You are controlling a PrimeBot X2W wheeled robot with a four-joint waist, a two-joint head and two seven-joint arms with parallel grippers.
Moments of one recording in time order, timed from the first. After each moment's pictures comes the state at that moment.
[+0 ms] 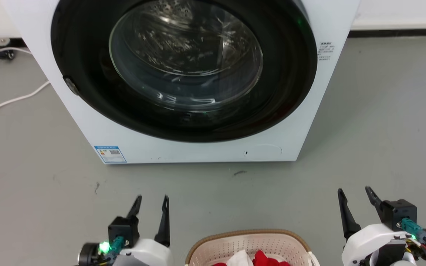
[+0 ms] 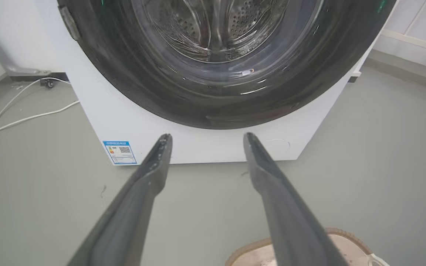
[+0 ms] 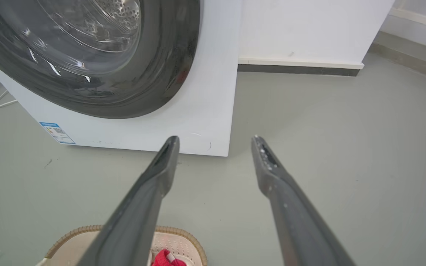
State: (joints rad) left arm -0.09 0.05 -0.18 0.38 -0.17 0.03 -0.26; right arm -0.06 -0.05 -0.05 0.30 0.01 0.13 -0.10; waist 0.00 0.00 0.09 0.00
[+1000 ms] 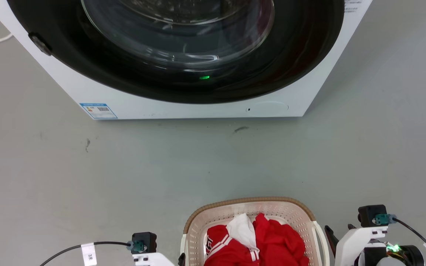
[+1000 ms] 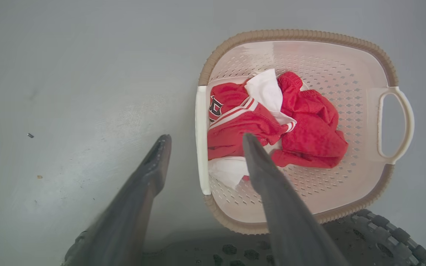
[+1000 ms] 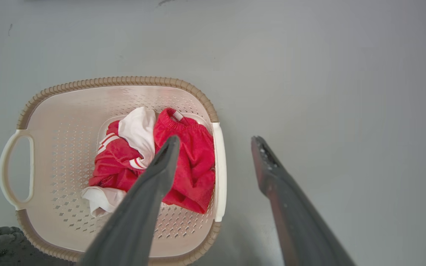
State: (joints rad) left arm -0.28 0.05 -0.43 0.96 -0.58 -0.01 -0.04; right arm -0.26 -0.11 0.04 0.82 0.14 0.13 0.04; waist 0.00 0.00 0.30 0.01
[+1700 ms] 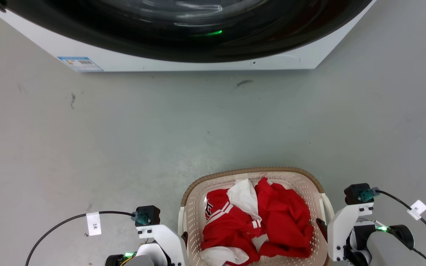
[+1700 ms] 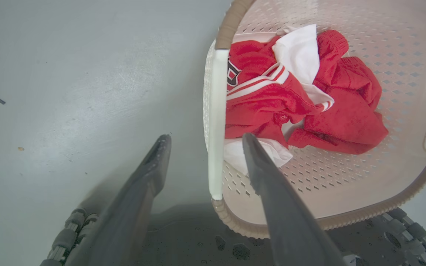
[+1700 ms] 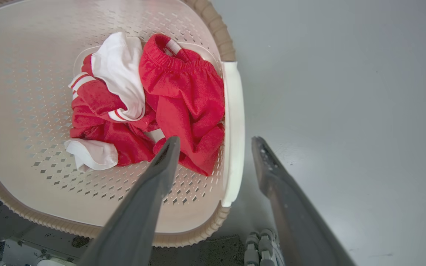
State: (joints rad) left arm -0.45 0.05 -0.59 1.10 -0.76 0.02 0.00; right arm -0.49 -0.14 0.27 1.11 0.31 0.13 0.10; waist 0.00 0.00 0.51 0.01
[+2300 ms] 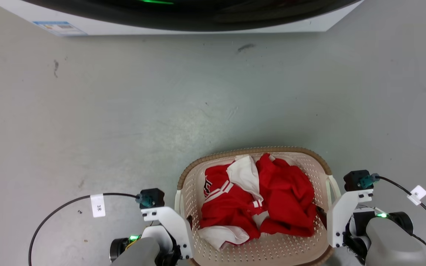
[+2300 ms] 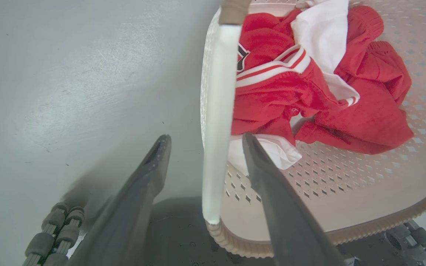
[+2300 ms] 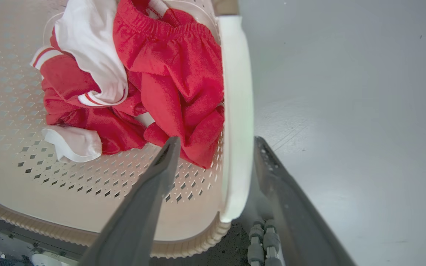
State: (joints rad) left arm -0.54 0.05 -0.72 1.11 -0.92 0.06 0.01; right arm -0.60 -0.15 0.38 1.23 0.42 0.13 0.09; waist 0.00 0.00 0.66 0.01
